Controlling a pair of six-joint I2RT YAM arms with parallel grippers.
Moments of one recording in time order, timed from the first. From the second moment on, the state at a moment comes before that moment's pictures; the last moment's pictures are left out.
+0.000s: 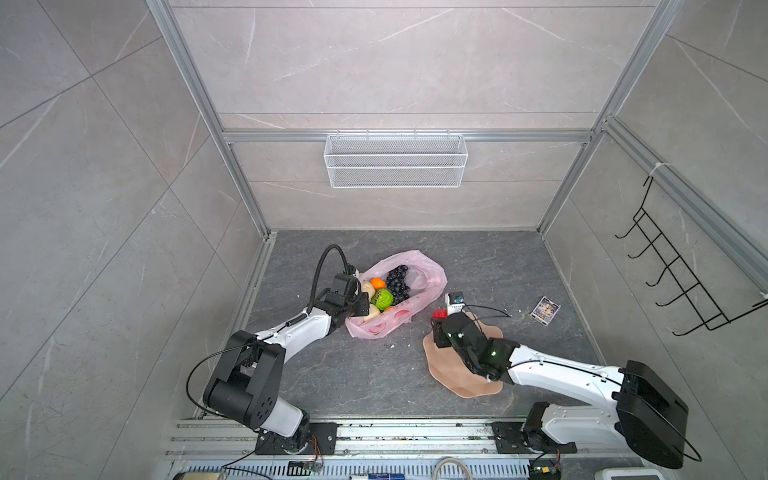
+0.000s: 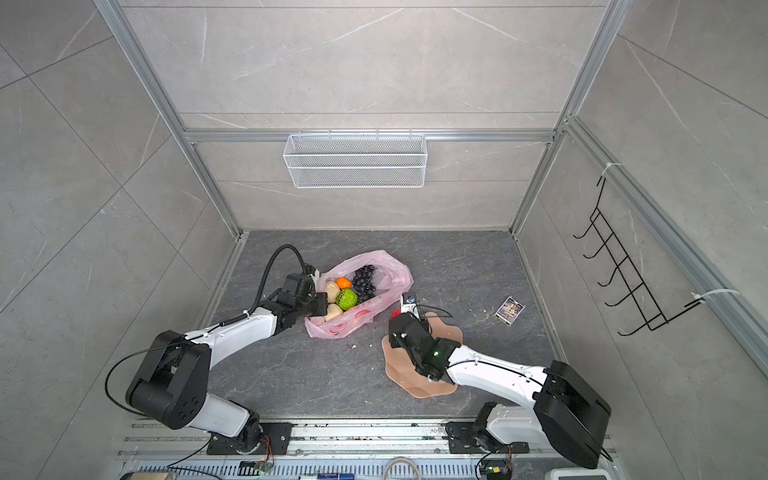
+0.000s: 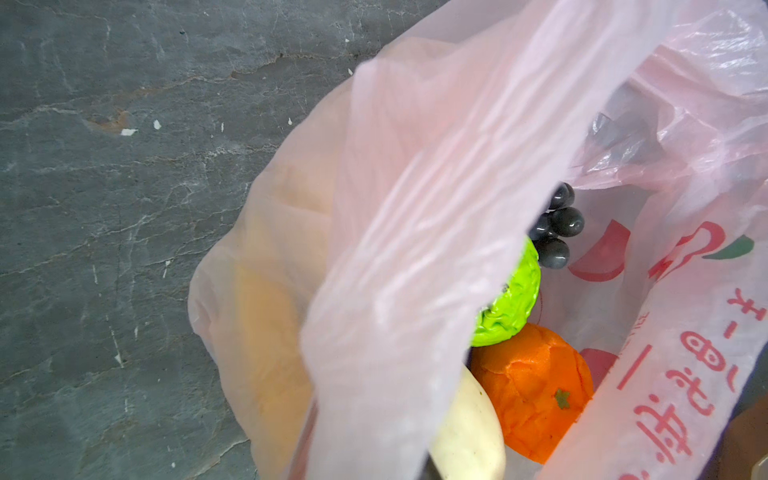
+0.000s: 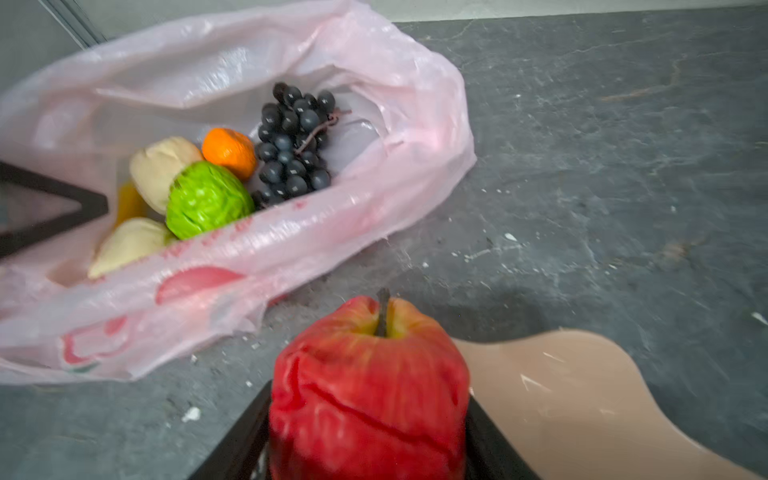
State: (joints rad) left arm -0.43 1.51 0.82 -0.13 0.01 -0.37; right arm 0.91 1.24 0.58 -0.04 0.53 0.52
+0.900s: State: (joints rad) left arm -0.43 1.51 0.82 -0.13 -0.02 -0.36; right arm 1.06 1.28 0.34 0.04 0.87 0.77
